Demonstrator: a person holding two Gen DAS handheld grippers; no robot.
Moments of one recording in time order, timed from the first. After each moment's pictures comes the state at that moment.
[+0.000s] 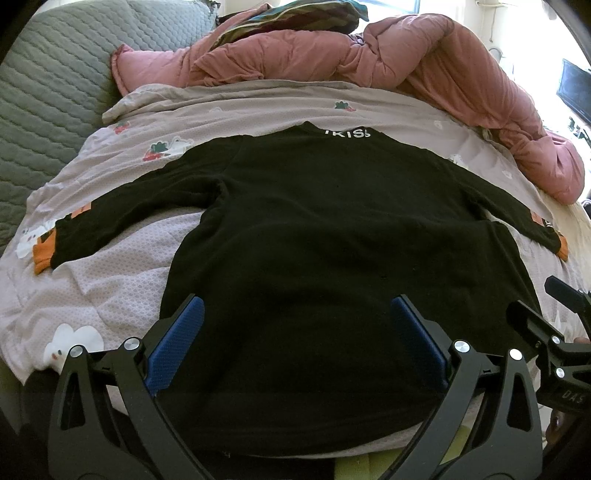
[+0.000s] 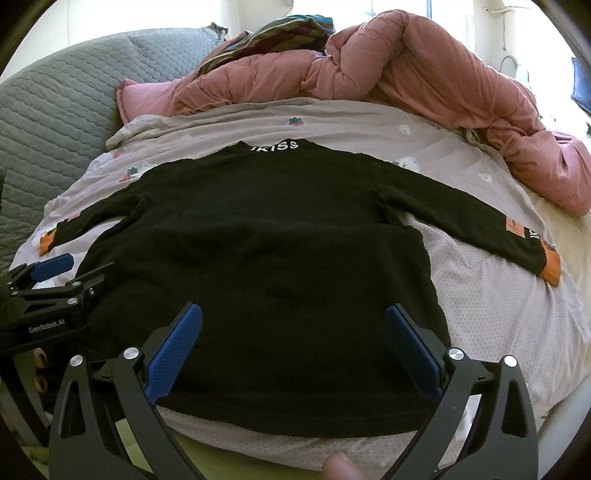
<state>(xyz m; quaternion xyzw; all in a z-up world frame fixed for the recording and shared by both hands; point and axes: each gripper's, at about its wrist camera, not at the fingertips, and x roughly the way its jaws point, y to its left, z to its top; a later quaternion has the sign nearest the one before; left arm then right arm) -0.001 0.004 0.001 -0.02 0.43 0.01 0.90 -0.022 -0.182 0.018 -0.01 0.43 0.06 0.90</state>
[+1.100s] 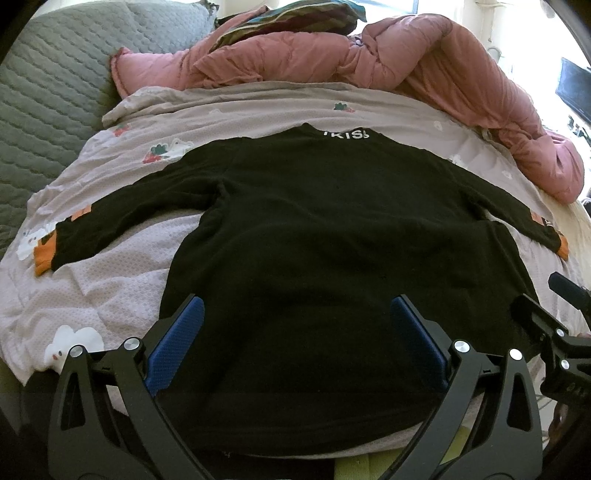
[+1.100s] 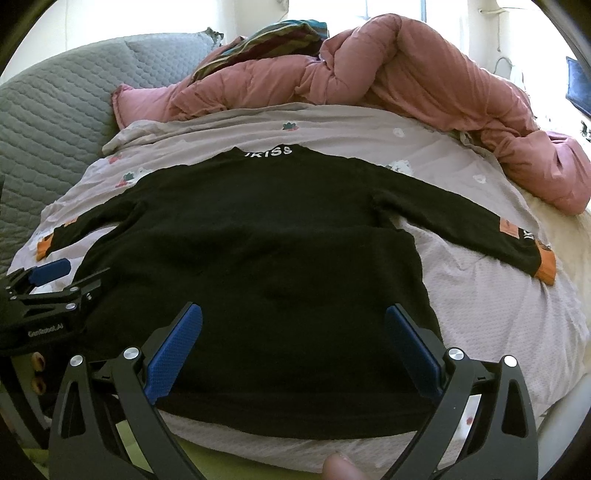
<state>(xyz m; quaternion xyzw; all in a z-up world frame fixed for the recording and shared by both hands) -0.002 0.002 0.007 -0.02 0.42 0.01 0.91 -0.022 -0.190 0.019 -0.01 0.42 0.06 0.91</state>
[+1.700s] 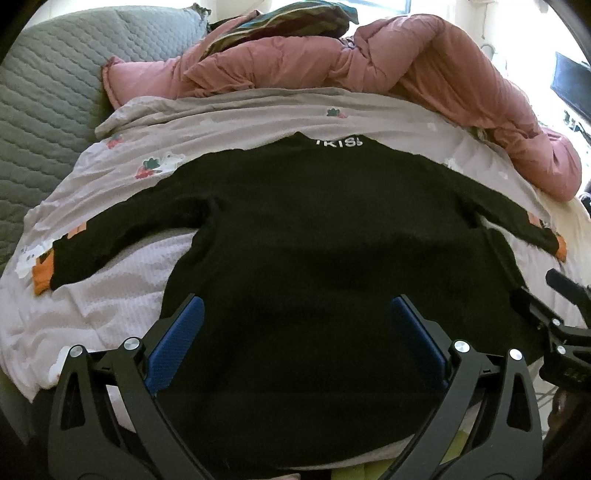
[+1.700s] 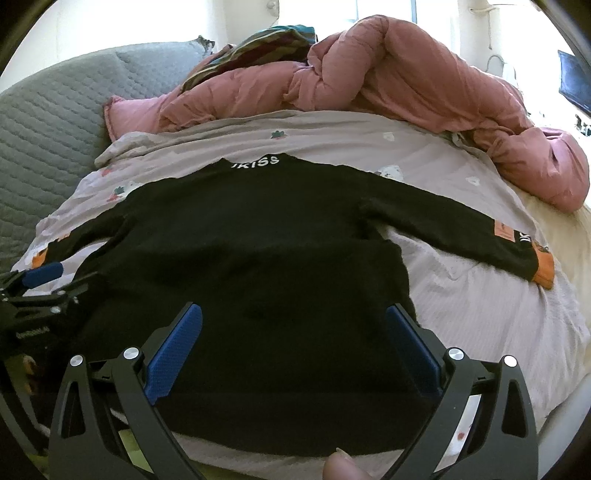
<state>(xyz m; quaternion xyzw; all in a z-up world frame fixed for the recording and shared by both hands) 0.014 -0.006 0.017 -0.01 0.42 0.00 0.91 -0.007 -0.207 0.019 0.01 0.41 0.05 0.91</state>
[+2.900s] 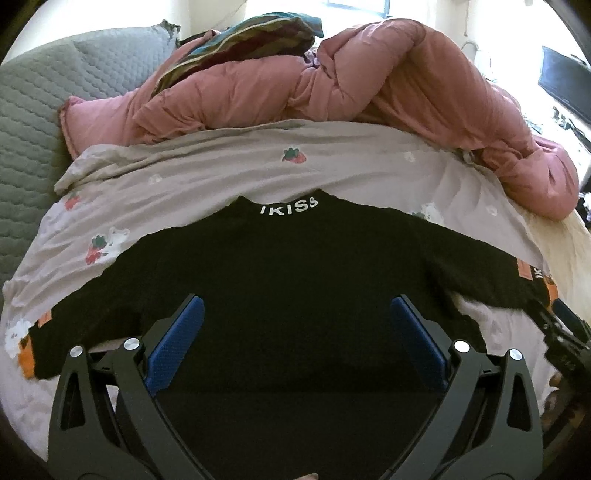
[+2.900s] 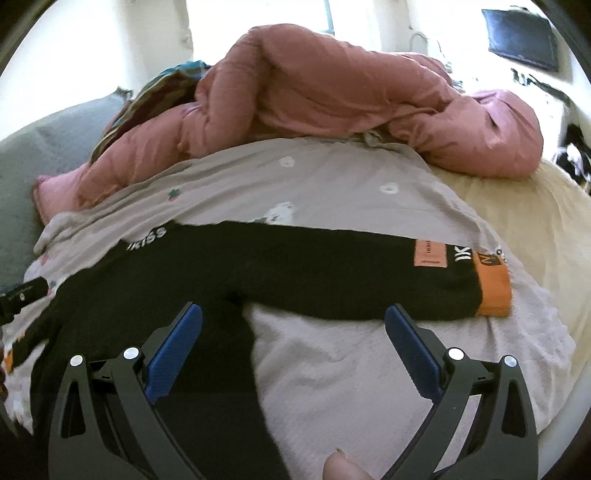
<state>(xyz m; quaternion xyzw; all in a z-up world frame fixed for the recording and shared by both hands) 0.129 -0.076 0.059 0.01 0.41 -0.02 0.91 0.057 -0.352 0.031 0.10 0.37 -0.08 0.92</state>
